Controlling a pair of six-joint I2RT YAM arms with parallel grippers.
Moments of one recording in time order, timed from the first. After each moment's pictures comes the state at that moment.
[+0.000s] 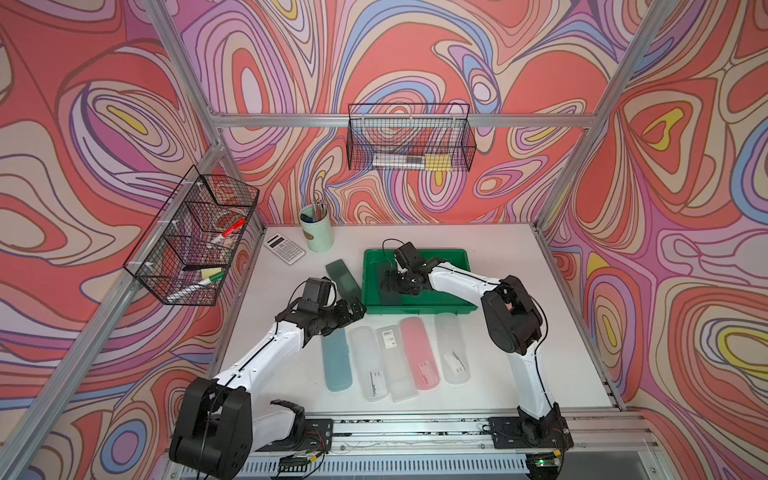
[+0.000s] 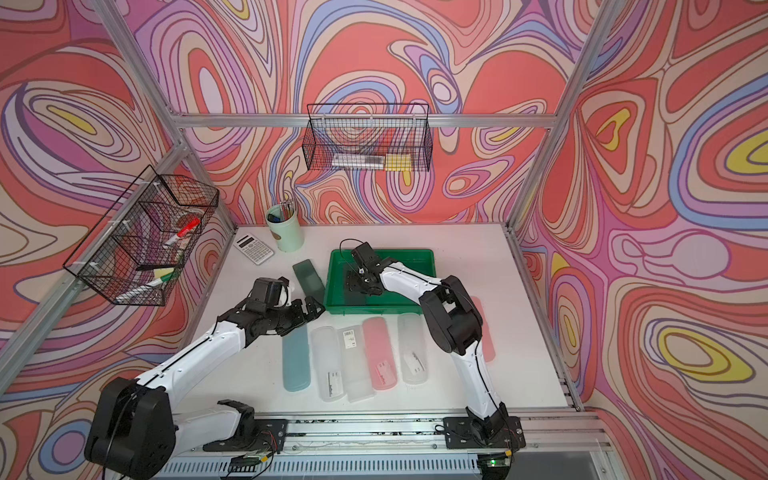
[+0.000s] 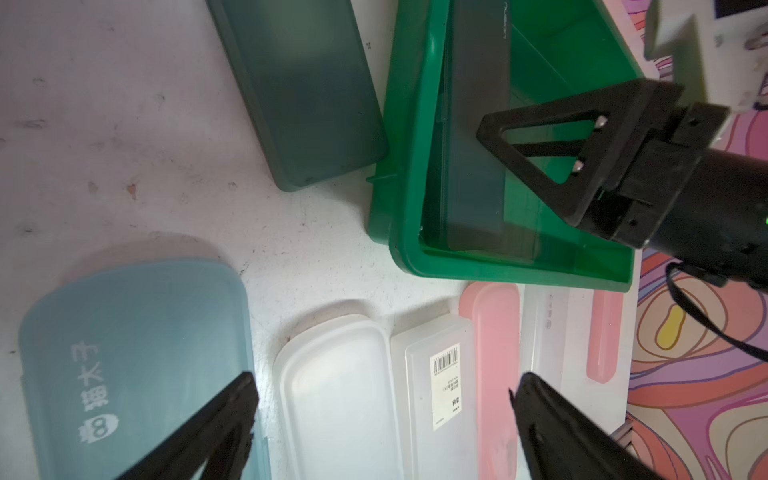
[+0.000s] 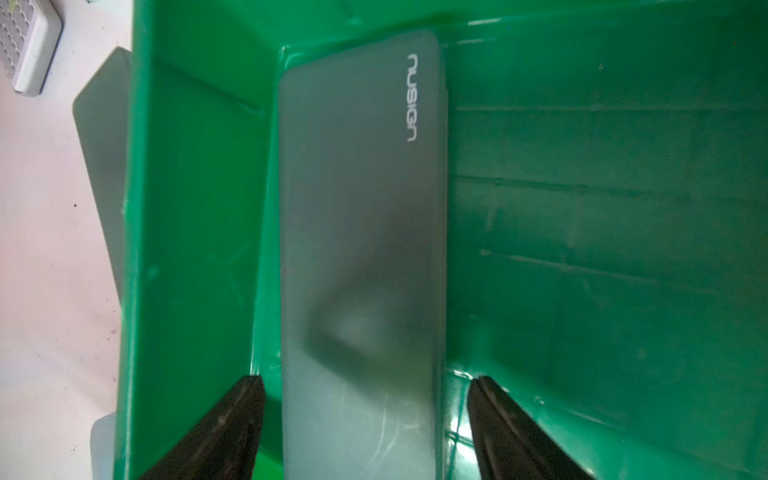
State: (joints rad) left arm -0.26 1.23 0.71 -0.38 0.31 -0.67; right arm 0.63 2.19 1.67 -0.47 -0.13 0.60
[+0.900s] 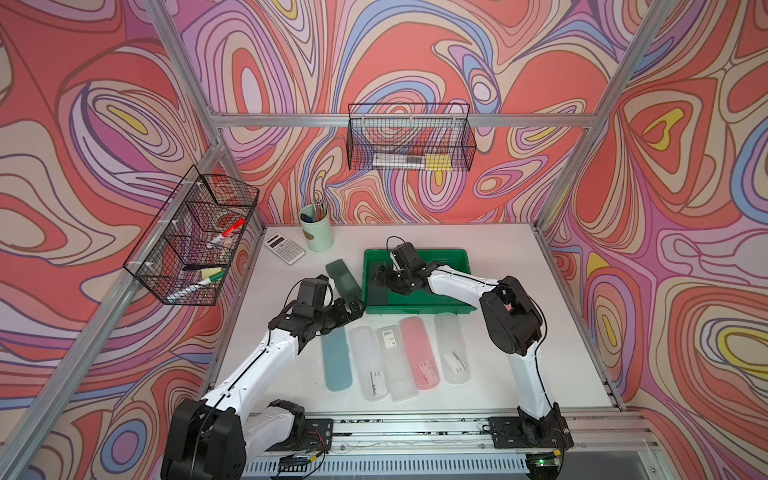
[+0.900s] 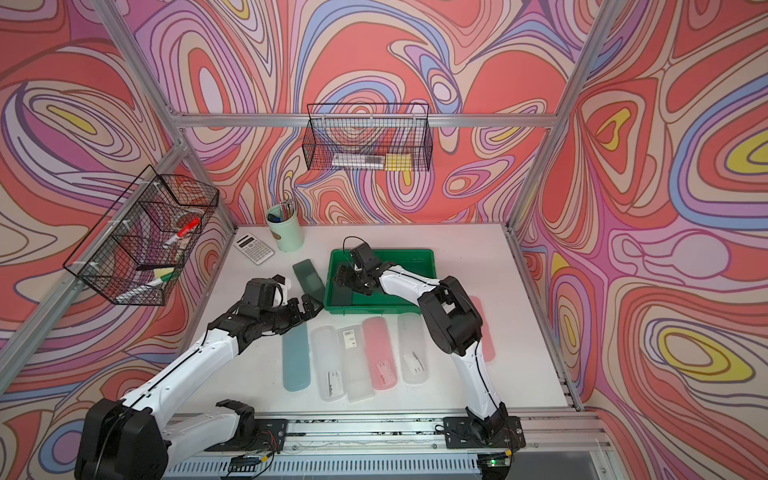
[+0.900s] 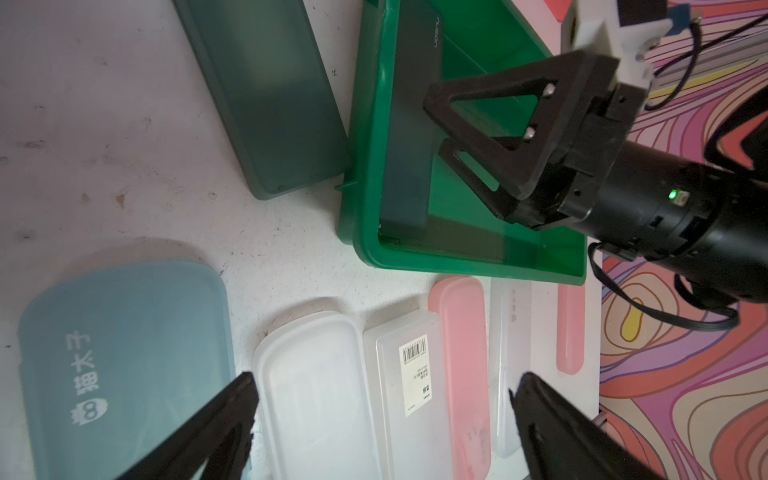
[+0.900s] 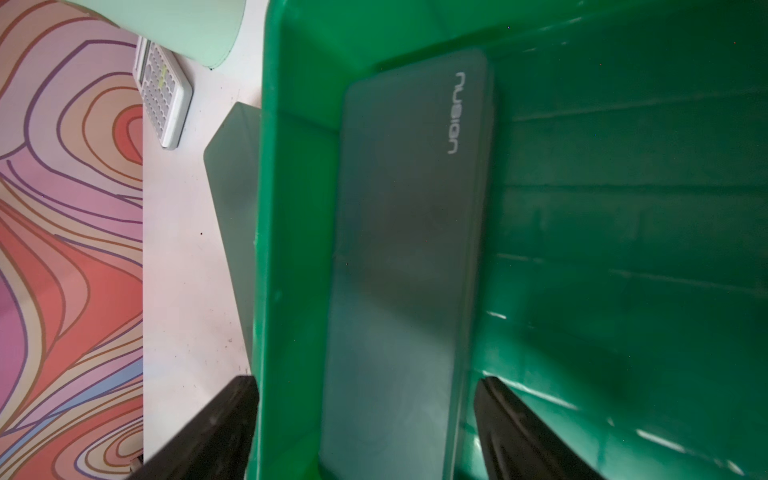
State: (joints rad) left arm -0.26 1.12 0.69 -0.39 0.33 -0.68; right arm 0.64 2.15 1.62 -0.30 -0.22 0.76
